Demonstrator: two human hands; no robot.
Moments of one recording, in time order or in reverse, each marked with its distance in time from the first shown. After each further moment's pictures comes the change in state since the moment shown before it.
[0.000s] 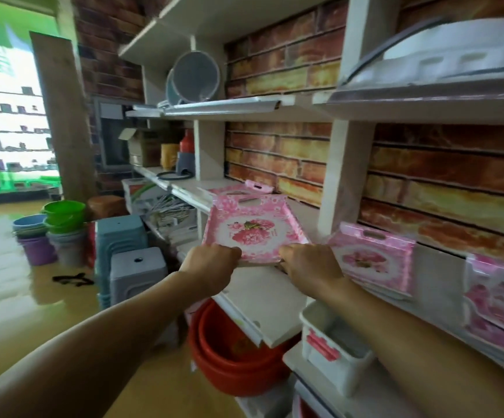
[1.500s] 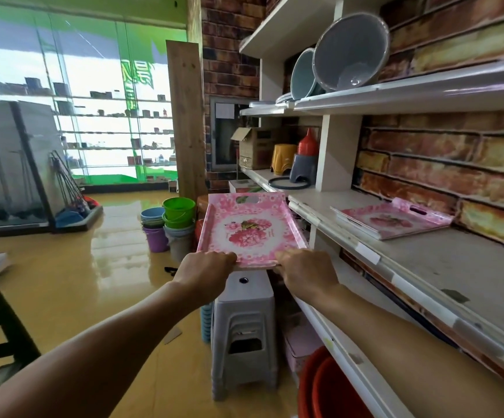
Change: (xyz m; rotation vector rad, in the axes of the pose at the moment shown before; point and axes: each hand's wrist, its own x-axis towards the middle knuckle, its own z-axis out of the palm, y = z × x) left_hand 0.065 -0.407 0.115 0.177 -0.048 -0.353; right_hand 0.392 -0.226 0.193 0.233 0.086 -0.283
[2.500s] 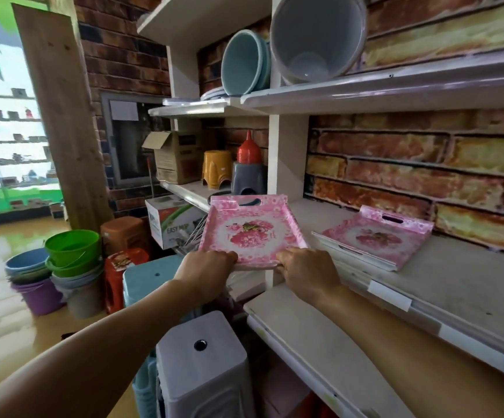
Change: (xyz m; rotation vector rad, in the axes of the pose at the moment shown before) left_hand 0.318 -0.099 0.138 -0.106 0.062 0.370; right_hand 0.211 0.111 0.151 -0.179 -0.020 0.329
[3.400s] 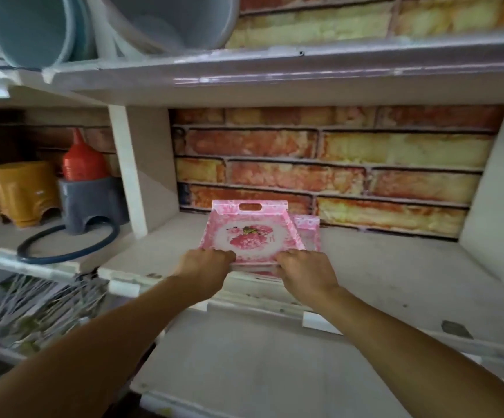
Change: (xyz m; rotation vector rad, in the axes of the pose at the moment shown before) left_hand 0.286 0.091 0.080 -0.141 0.073 0.537; right_hand 0.026 0.177 0.053 -0.321 -0.150 0.527
